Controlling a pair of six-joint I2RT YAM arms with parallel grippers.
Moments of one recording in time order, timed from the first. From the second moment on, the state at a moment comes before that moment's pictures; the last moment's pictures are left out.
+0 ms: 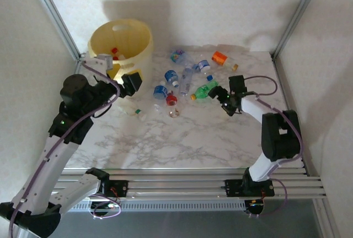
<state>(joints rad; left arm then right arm) -0.33 0.90 1.13 -0.27 0.22 -0.32 0.20 1.69 1.02 -0.31 -0.25 0.86</state>
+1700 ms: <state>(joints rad) -0.42 0.88 1.06 -0.28 0.19 -0.35 0.31 2.08 1.48 -0.51 -0.20 0.82</state>
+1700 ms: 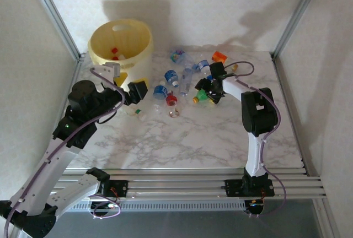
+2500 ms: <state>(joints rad) -0.59 1.01 1.00 -0.13 0.16 -0.39 0.36 1.77 1.08 -0.39 -0.08 0.66</state>
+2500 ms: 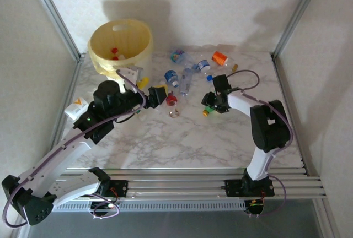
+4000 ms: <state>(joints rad) -0.70 1.37 1.01 0.11 0.44 -0.56 0.78 0.98 0.53 0.27 -0.26 0.21</state>
